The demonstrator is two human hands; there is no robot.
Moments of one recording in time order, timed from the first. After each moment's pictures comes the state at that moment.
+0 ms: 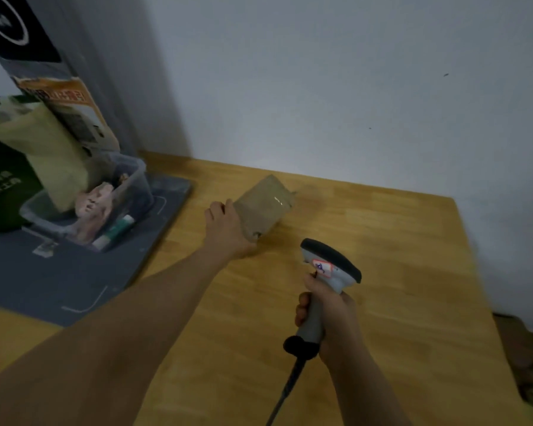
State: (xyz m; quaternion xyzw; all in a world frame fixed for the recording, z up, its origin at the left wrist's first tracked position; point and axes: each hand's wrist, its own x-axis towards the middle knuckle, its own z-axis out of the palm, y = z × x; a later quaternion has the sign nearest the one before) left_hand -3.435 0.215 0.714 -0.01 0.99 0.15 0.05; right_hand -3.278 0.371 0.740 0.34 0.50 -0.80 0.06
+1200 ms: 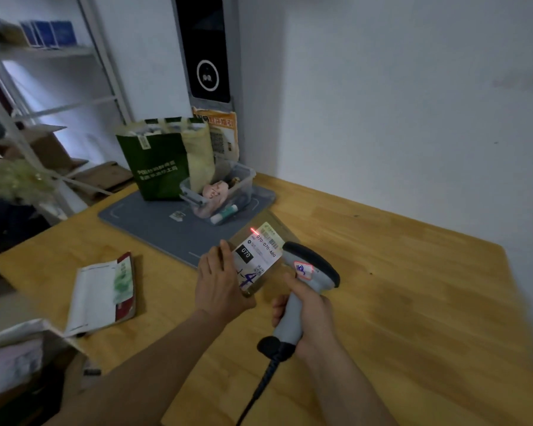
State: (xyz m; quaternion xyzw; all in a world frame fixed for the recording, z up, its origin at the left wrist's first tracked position) left_hand -3.181 0.052 0.731 -0.07 0.99 0.10 -0.11; right_hand -3.128 0.214 0.817 0.24 0.48 -0.83 0.17
